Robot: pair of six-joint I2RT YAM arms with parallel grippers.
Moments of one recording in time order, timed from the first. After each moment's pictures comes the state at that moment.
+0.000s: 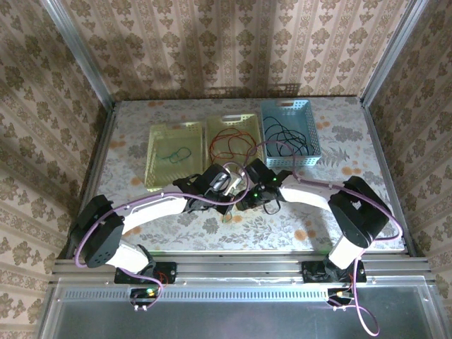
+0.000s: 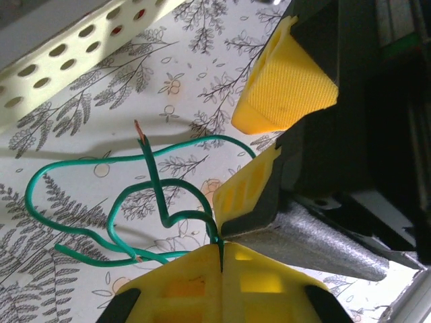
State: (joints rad) left arm -0.93 1.45 0.86 -0.39 0.15 -0.28; right arm 0.71 1.66 0.93 -0.37 -0.20 0.33
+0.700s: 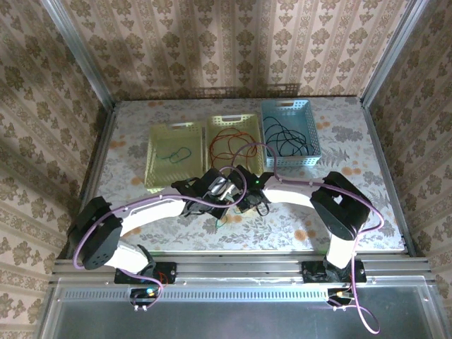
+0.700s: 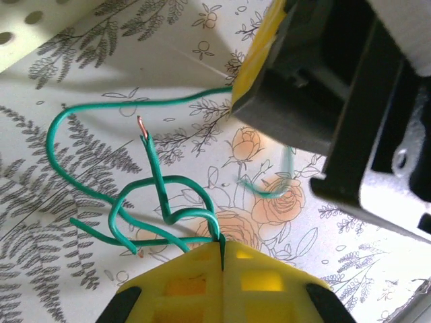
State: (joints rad) left arm -0.92 1.42 0.82 -0.46 0.11 -0.30; right arm 0.82 1.79 1.03 -0.46 0.10 0.30
